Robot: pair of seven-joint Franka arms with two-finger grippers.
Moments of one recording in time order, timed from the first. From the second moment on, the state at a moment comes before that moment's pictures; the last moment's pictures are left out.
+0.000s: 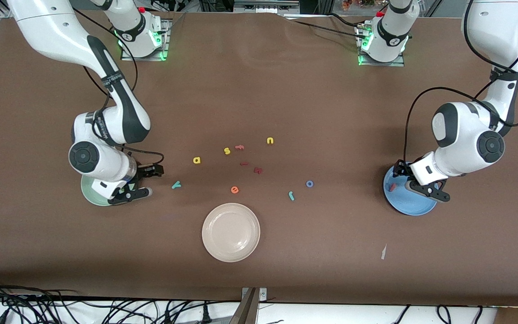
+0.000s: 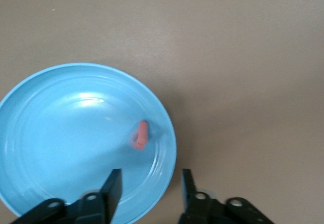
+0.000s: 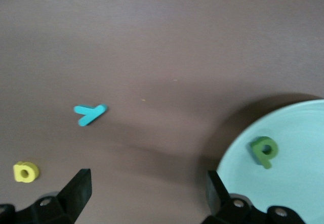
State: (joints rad) left arm -0.06 0.43 0.03 -1.92 -0.17 2.27 0.42; right arm 0.12 0.57 0.12 -1.74 -0.04 2.20 -0.01
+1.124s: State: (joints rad) left arm -0.50 0.67 0.06 -1.66 -0.17 2.34 -0.16; right arm 0.19 0.67 0.13 -1.75 -0.04 2.42 0.00
